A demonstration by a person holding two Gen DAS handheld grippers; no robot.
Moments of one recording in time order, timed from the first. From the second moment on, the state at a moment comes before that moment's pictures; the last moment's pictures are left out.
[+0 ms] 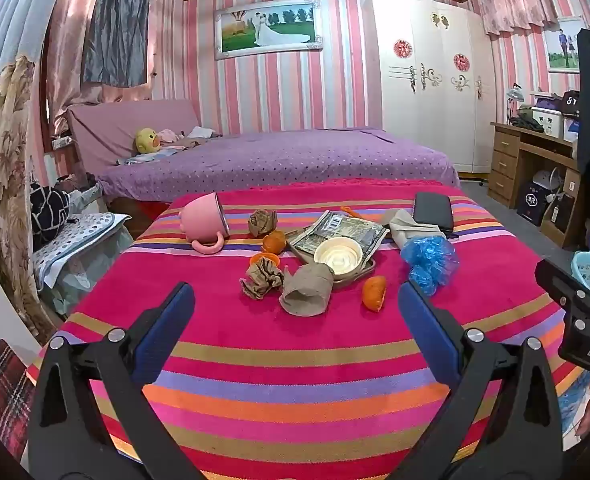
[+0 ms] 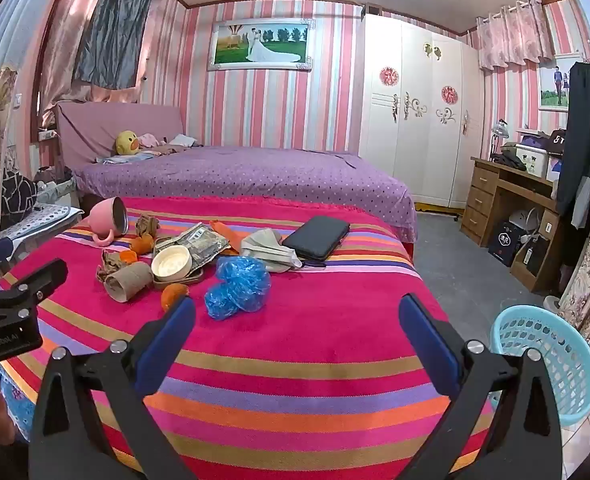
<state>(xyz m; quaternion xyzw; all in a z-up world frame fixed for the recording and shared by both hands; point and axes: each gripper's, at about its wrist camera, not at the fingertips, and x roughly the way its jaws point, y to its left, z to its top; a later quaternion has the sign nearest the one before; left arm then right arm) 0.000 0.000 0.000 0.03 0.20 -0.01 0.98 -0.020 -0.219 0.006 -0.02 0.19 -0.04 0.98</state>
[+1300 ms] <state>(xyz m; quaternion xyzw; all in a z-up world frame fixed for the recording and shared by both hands) -0.001 0.009 0.000 0.02 0.20 -0.01 0.98 -0.026 -0.225 0.020 -0.02 0.18 -0.04 0.98</state>
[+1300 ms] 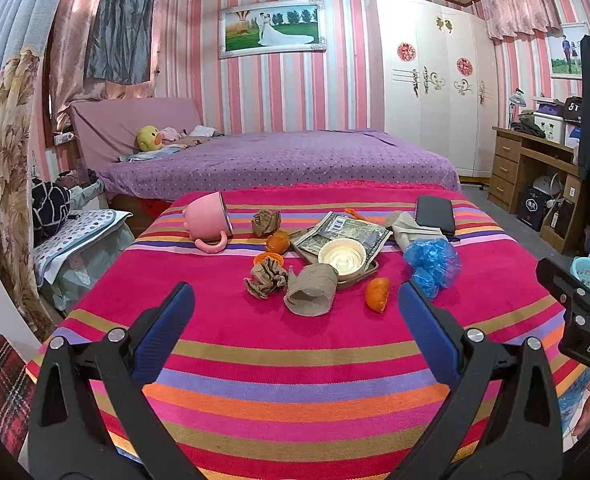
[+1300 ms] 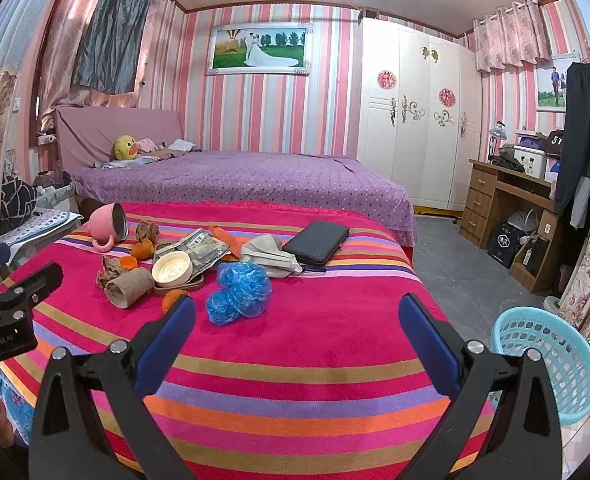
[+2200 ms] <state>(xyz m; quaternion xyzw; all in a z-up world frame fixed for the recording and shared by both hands) -0.003 0.006 0.002 0.02 0.20 -0.01 0.98 -0.028 -0.225 0.022 -0.01 0.18 -0.04 0.98</state>
